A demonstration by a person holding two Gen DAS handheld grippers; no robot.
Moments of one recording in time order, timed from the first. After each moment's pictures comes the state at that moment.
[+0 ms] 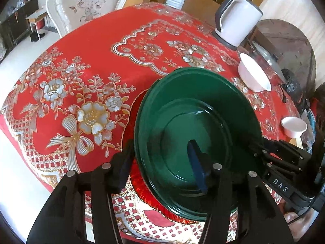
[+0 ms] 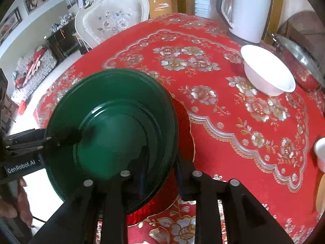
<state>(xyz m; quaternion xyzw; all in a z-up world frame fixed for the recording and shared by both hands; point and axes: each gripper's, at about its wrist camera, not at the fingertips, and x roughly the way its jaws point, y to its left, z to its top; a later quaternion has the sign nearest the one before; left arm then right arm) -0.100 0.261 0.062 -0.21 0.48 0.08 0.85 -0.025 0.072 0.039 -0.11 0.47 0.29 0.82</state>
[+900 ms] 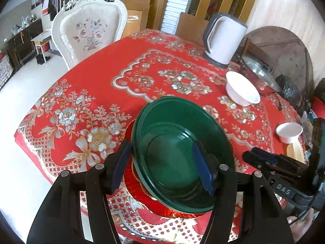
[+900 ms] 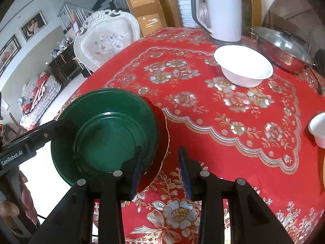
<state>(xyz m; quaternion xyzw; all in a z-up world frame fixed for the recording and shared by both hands) -0.114 0.237 0.111 -0.16 0.42 0.11 0.88 -0.036 0.019 0.064 -0.03 0.45 0.29 0.84</state>
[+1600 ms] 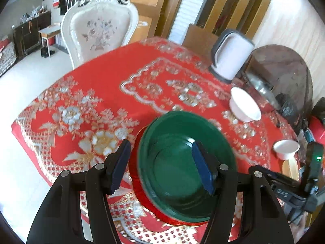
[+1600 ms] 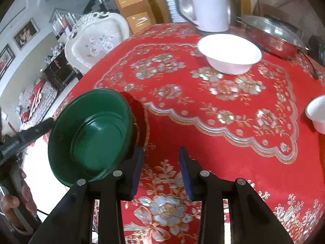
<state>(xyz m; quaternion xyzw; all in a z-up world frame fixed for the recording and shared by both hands) -0.123 0.256 0.116 -0.21 0.38 0.11 0.90 -0.028 -0.011 0.050 0.00 0.47 0.27 0.84</state>
